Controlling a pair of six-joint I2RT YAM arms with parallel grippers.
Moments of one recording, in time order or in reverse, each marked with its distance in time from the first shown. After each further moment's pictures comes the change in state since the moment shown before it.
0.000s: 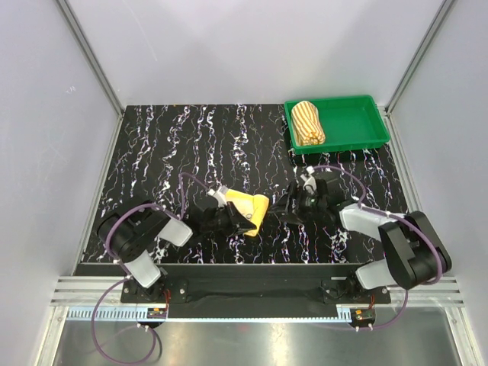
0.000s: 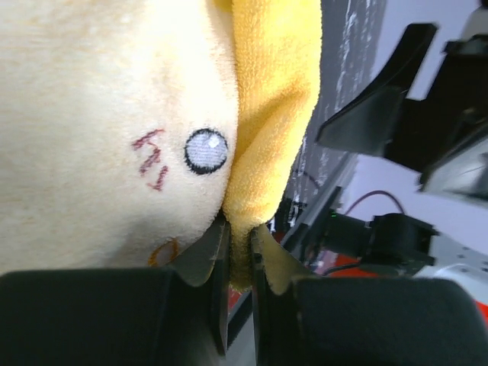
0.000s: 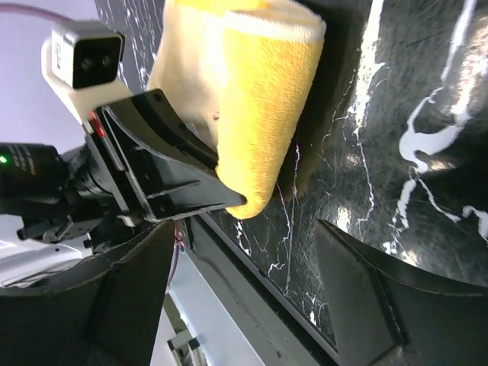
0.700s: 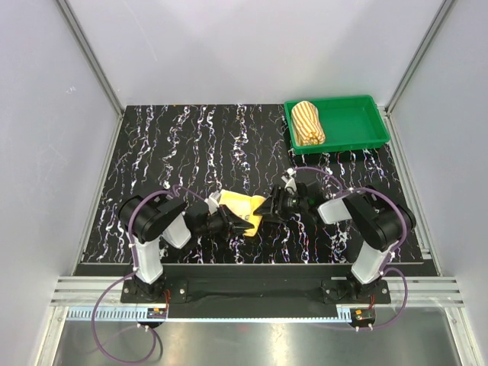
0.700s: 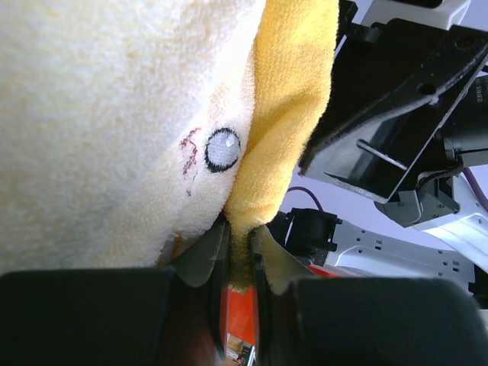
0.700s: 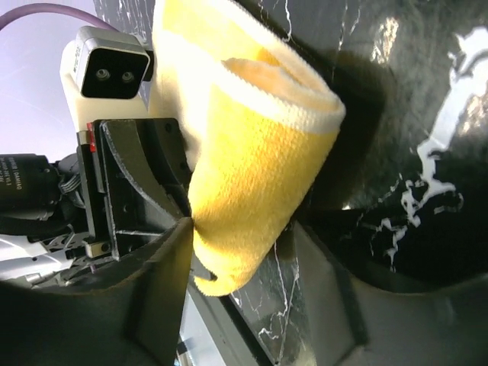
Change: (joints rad) left arm 0.087 0.221 -0.098 0.448 0.153 -0.343; right arm 0.129 0.352 0.049 0.381 0.016 0.071
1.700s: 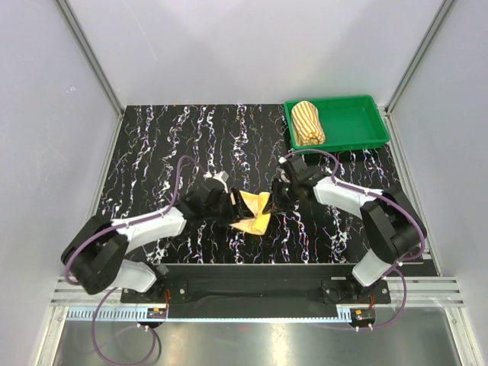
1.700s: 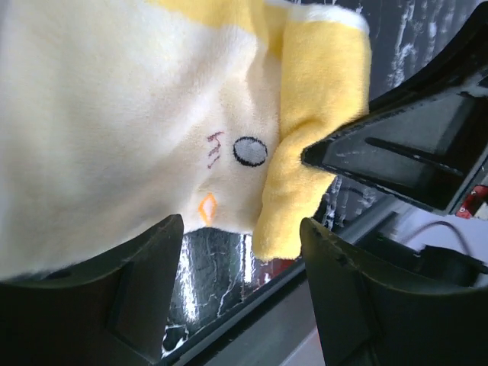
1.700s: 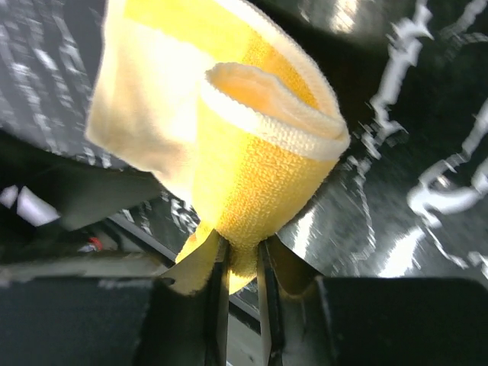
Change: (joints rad) left arm -0.057 -0.480 0.319 -1.143 -0.278 0.532; right arm 0.061 -0.111 0.348 -0.804 0.245 -0.241
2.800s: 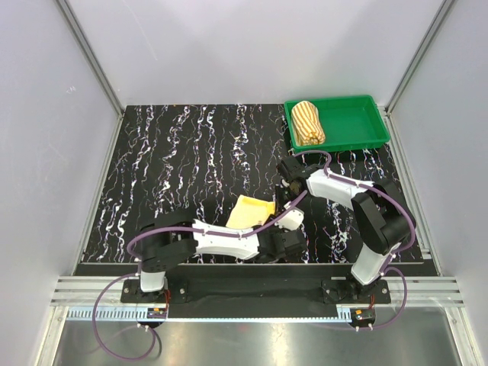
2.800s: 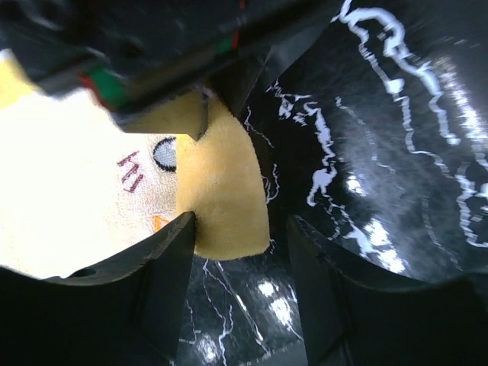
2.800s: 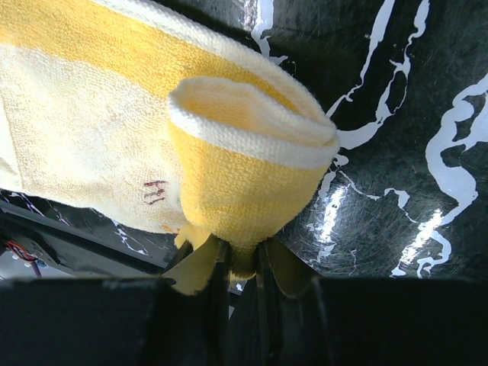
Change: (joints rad) left arm -0.681 0.464 0.574 -0.489 -0.896 0.365; right arm 0.013 0.096 0.140 -0.375 0.129 -0.106
